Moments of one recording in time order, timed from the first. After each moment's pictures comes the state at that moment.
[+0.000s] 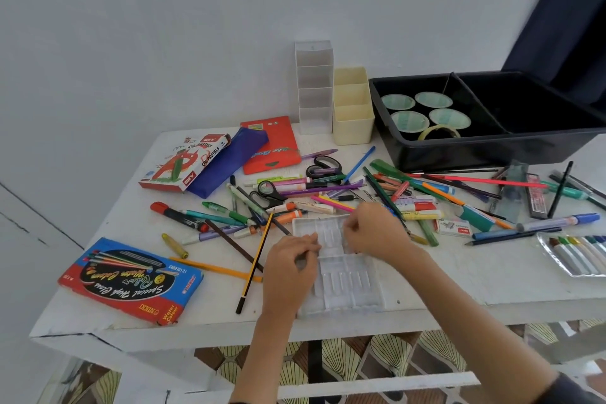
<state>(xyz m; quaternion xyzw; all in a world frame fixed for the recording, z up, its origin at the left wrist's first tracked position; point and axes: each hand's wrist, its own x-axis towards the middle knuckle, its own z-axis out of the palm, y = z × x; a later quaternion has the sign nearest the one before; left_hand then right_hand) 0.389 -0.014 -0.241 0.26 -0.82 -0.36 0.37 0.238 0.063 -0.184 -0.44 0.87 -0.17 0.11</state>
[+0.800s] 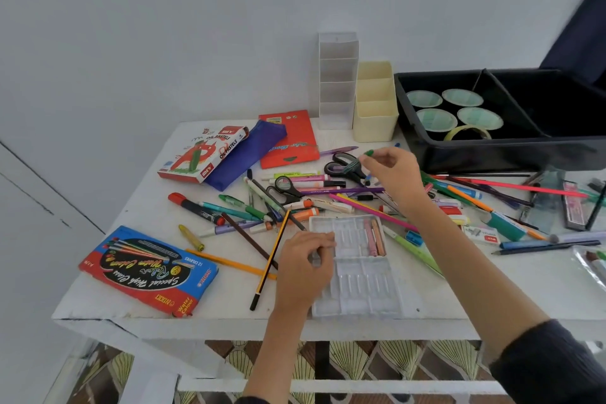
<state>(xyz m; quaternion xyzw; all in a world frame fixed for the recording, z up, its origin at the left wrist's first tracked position) 0.387 -0.020 -0.241 0.24 -0.80 -0.37 0.41 0.188 0.012 -0.165 -0.27 0.76 -0.58 0.15</state>
